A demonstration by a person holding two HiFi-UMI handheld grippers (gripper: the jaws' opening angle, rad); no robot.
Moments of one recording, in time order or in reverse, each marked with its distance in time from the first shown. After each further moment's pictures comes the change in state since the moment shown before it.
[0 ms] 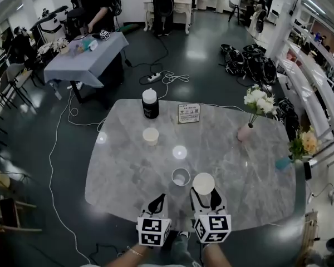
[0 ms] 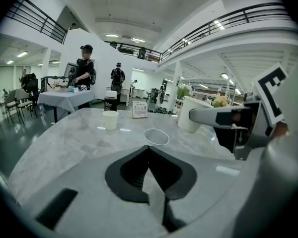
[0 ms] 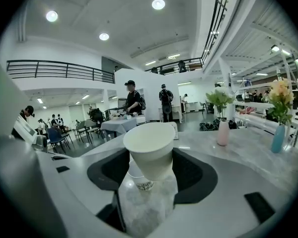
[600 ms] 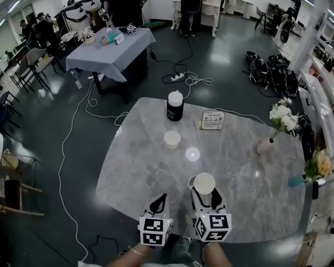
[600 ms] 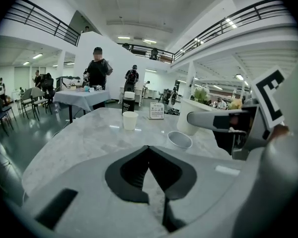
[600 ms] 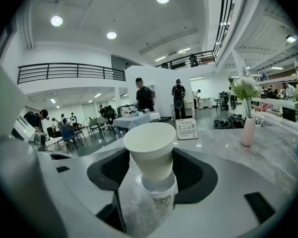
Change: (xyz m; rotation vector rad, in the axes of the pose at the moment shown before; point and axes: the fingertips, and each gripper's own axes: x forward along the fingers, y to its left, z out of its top) left arm -0.007 0.053 0.006 -0.073 -0.018 0.140; right arm 0.054 0.044 0.000 -0.030 0.039 0.148
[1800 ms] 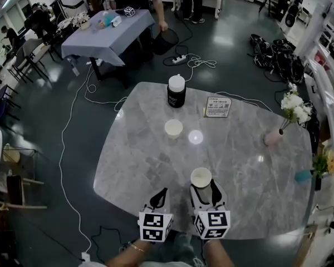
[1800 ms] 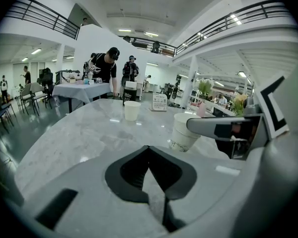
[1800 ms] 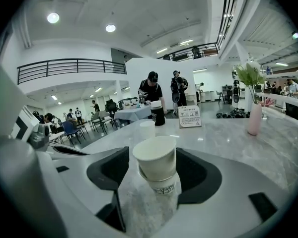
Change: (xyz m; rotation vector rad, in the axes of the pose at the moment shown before) left arm 0.024 0.014 -0.023 -0.019 0.077 0.002; right arm 0.026 0.002 -0.041 -0.003 0.088 0.028
